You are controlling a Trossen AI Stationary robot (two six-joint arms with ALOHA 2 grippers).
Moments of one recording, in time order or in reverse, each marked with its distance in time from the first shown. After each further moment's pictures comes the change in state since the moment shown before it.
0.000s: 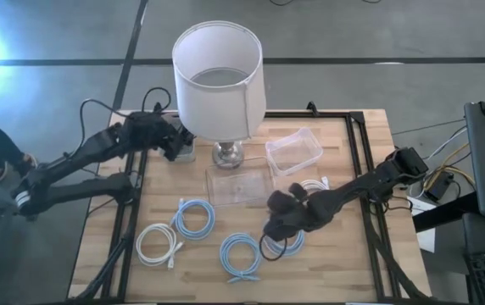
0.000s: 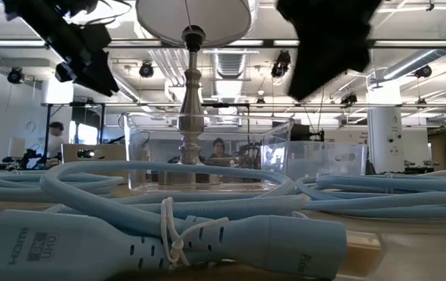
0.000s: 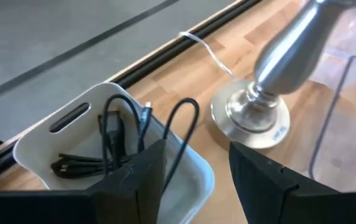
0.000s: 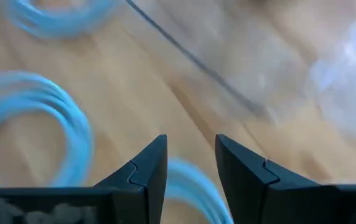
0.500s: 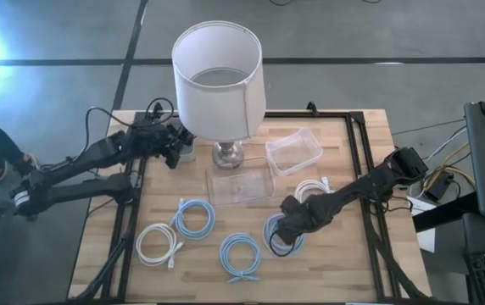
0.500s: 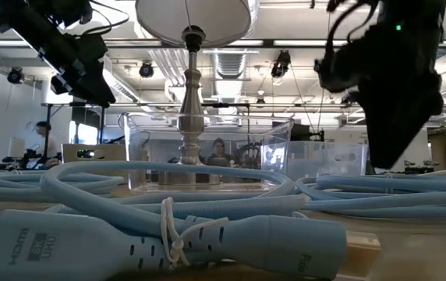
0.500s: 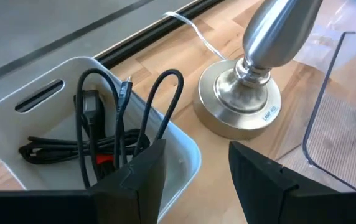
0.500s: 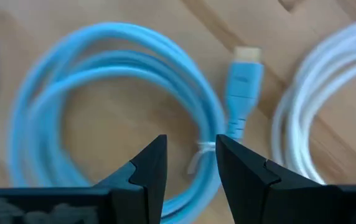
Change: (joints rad) left arm -0.056 -0.051 -0.119 0.060 0.003 -0.050; right arm -0.001 0.003 -0.202 -0.010 -0.318 0.244
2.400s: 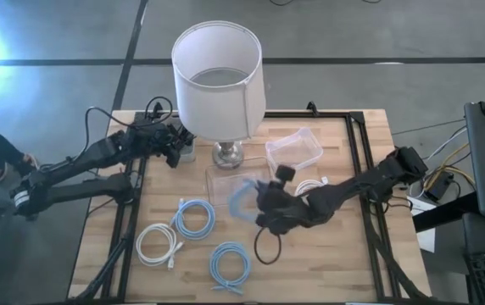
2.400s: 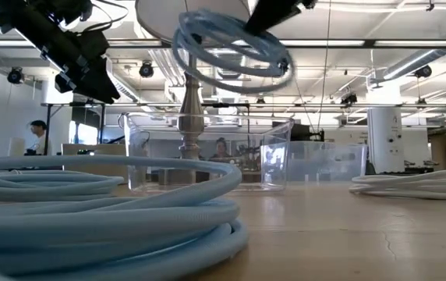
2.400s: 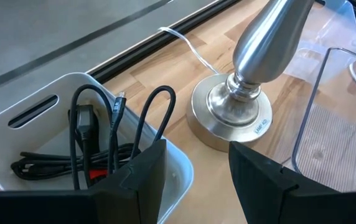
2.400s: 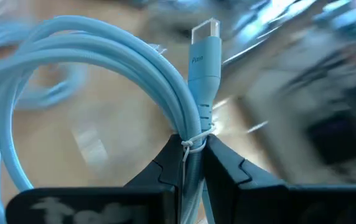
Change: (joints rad) left arm -0.001 0.001 0.000 0.046 0.009 0.003; right arm -0.025 -0.001 0.332 0.194 0.786 -0.981
